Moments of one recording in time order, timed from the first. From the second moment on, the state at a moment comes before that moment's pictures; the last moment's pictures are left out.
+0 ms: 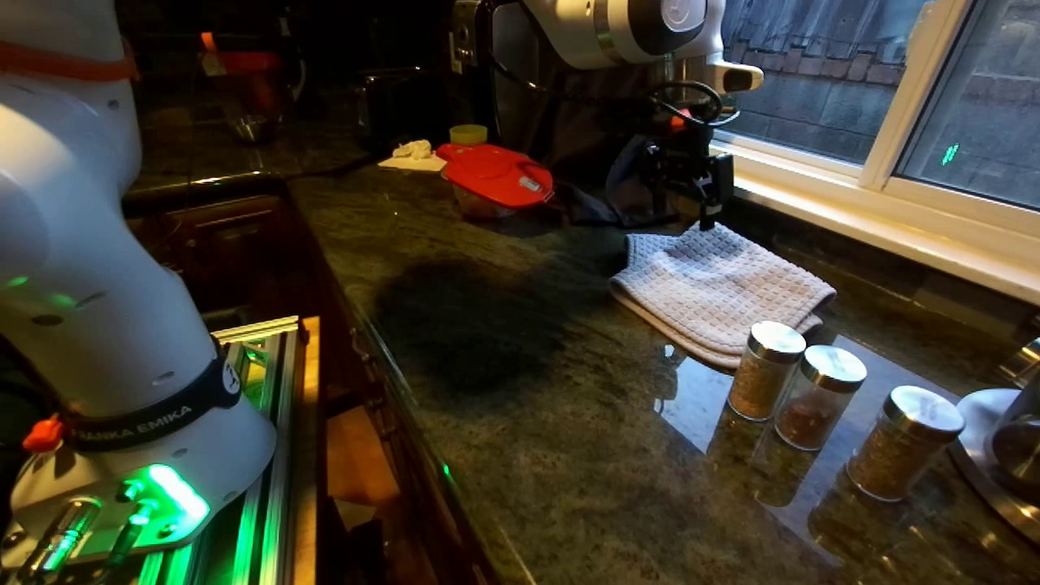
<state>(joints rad) 0.09 0.32 0.04 -1.92 -0.28 2.35 0.19</state>
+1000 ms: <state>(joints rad) 0.18 0.47 -0.08 -1.81 -0.45 2.42 0.31</state>
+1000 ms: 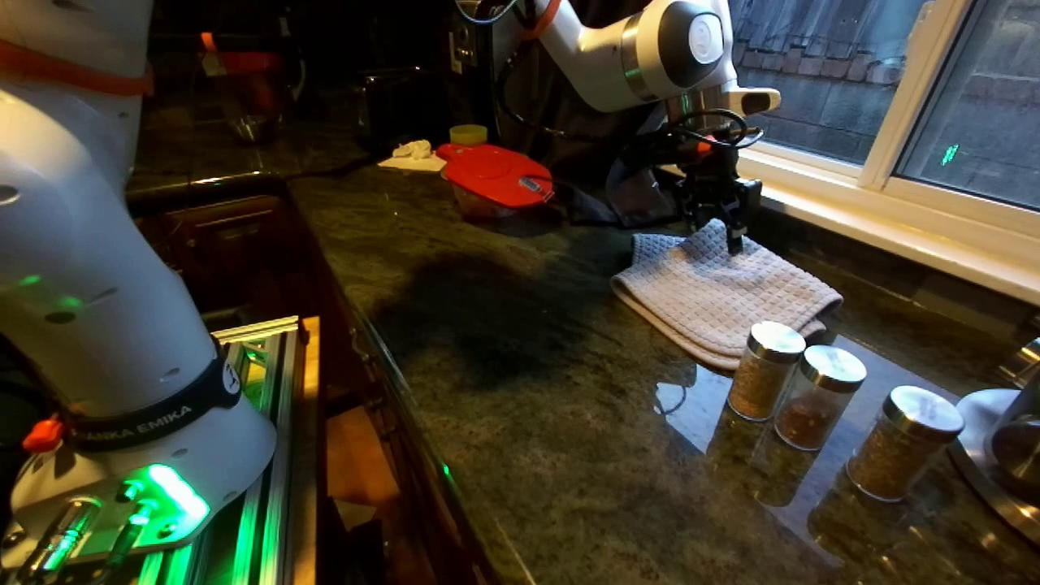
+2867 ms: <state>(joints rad) 0.00 -0.06 -0.04 -1.86 -0.01 1.43 0.06</state>
